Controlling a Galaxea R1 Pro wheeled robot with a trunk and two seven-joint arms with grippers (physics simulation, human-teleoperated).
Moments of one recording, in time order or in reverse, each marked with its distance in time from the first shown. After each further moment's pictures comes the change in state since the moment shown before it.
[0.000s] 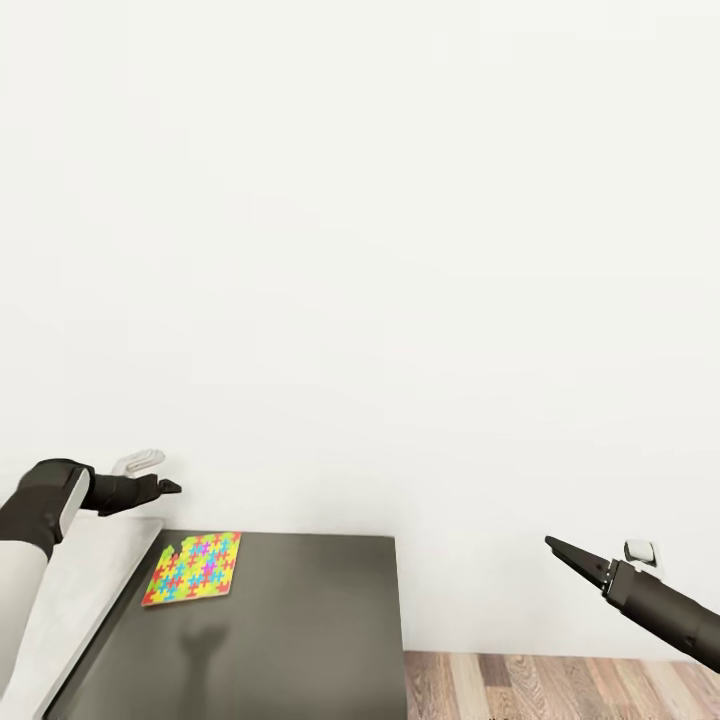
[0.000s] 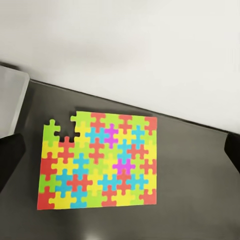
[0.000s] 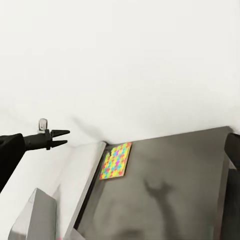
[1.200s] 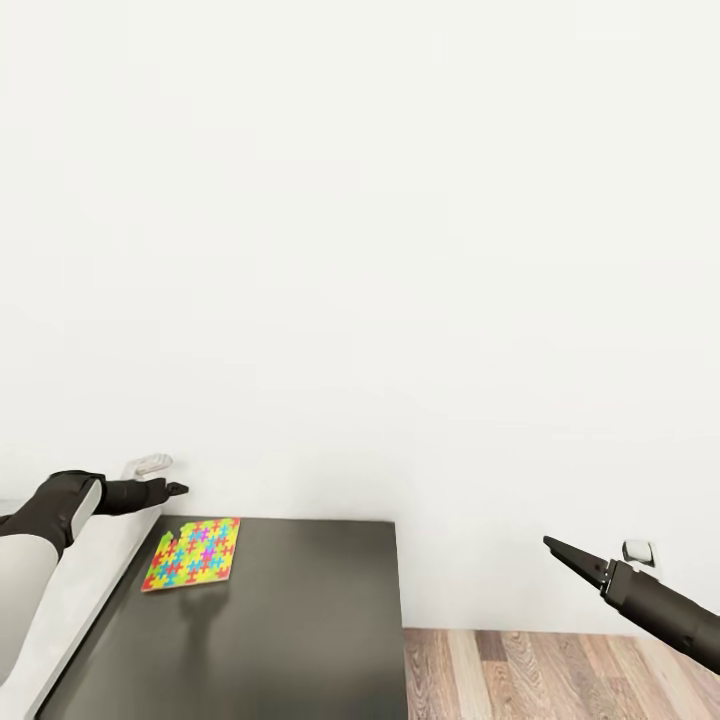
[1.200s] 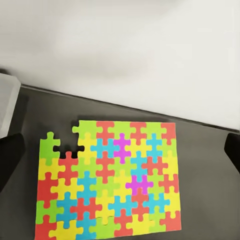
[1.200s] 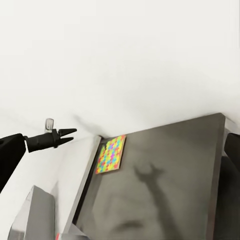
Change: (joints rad) left arm -0.053 -0.005 -0.022 0.205 -0.003 -0.257 0.015; right arm 0.000 0.003 0.004 0.001 0.001 -0.002 -0.001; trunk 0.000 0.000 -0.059
